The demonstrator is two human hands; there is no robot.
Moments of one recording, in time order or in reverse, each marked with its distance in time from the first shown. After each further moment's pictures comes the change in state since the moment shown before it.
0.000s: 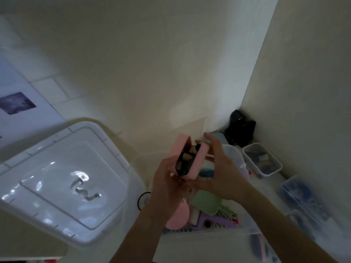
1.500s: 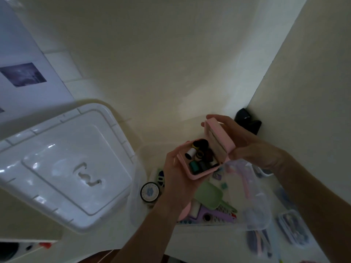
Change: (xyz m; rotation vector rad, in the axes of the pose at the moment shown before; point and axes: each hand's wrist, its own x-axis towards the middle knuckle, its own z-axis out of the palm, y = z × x) left_hand 0.009 -0.004 -0.006 -0.312 -0.228 0.039; right_hand 0.039 -0.024 -0.056 0.529 -0.455 0.025
